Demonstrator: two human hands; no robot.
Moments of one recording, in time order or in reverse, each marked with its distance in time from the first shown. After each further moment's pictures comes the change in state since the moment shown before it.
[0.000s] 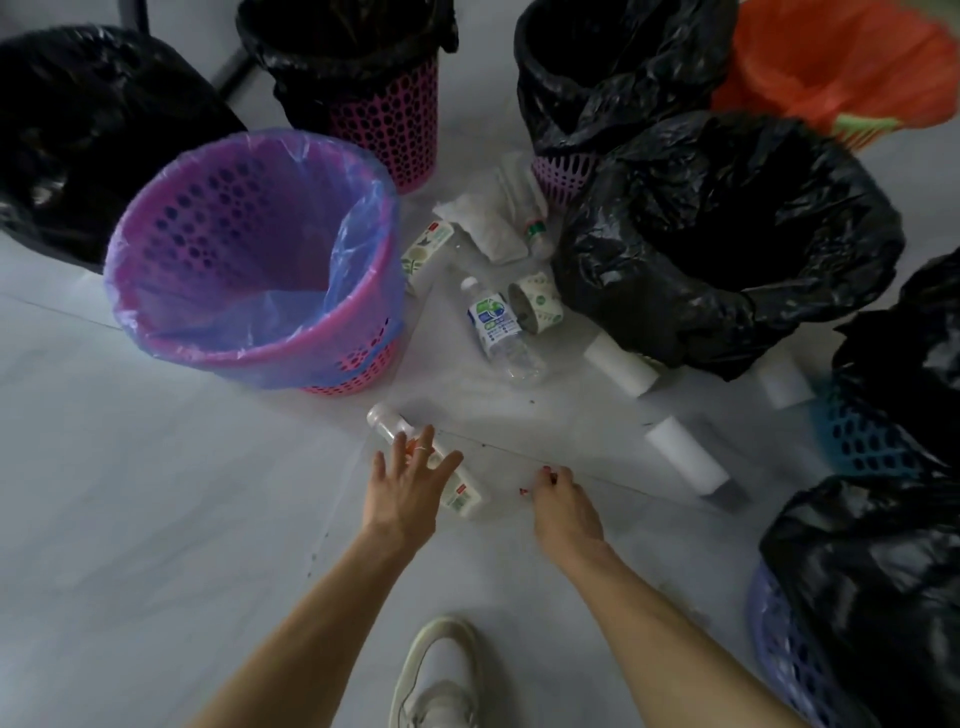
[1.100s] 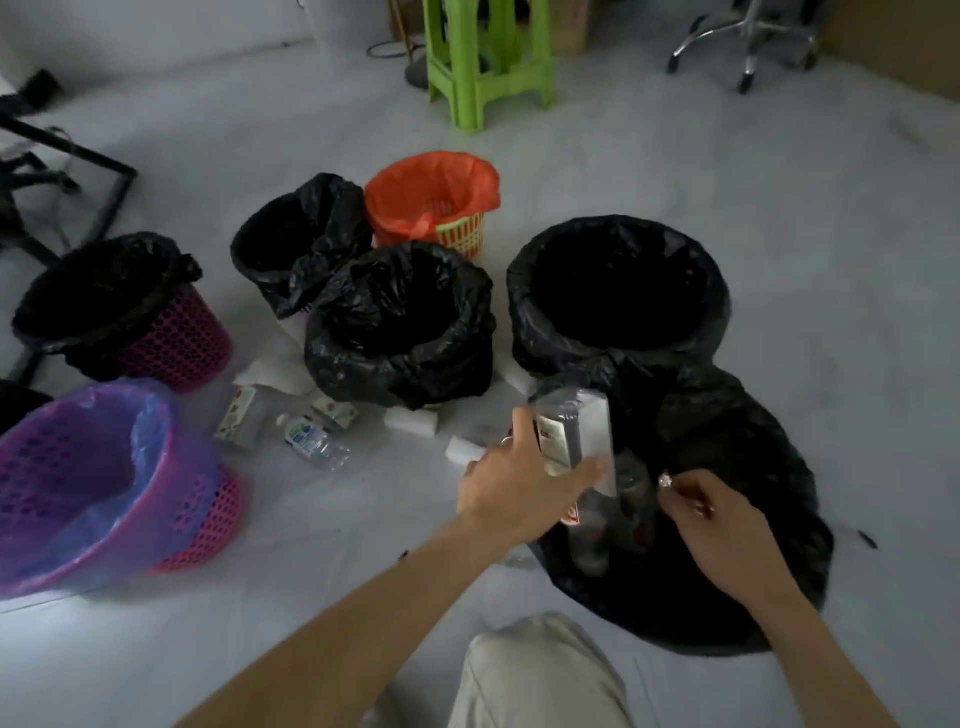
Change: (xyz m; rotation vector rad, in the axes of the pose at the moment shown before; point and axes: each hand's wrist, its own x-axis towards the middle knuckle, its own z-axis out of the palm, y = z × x) left_hand -0.184 0.311 -0.221 -0.494 0.086 0.407; right_hand -0.334 0.254 -0.126 0.931 0.635 0.453
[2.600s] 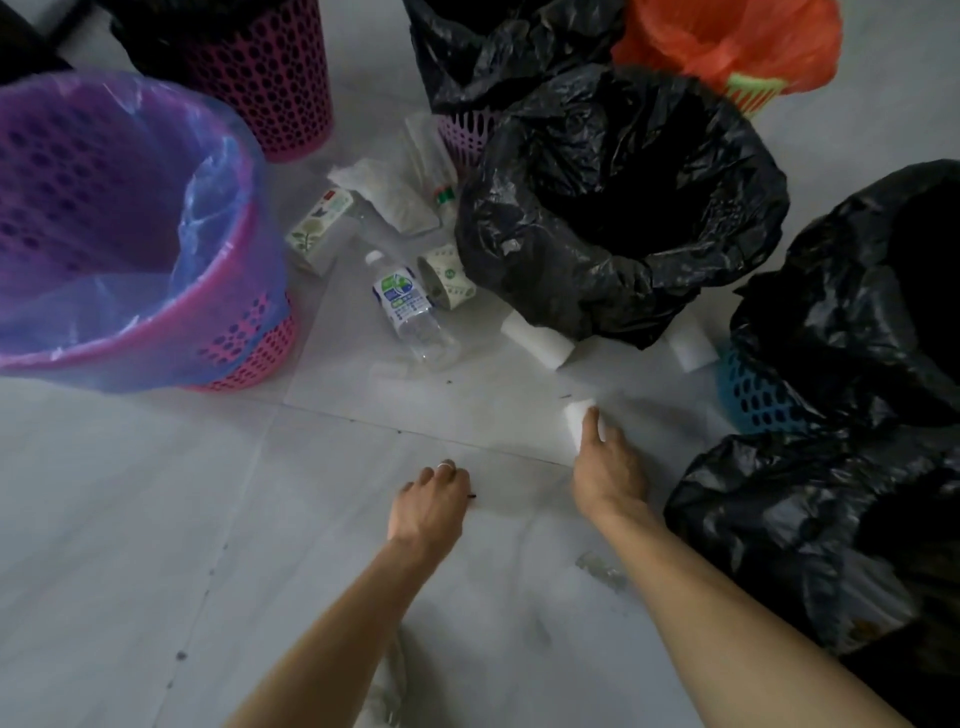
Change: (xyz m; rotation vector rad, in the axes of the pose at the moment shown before) left_hand 0.081 -0.346 0.120 0.246 -0.057 -0.256; right_hand 0.138 -0.035 0.342 -1.058 -0.358 -0.171
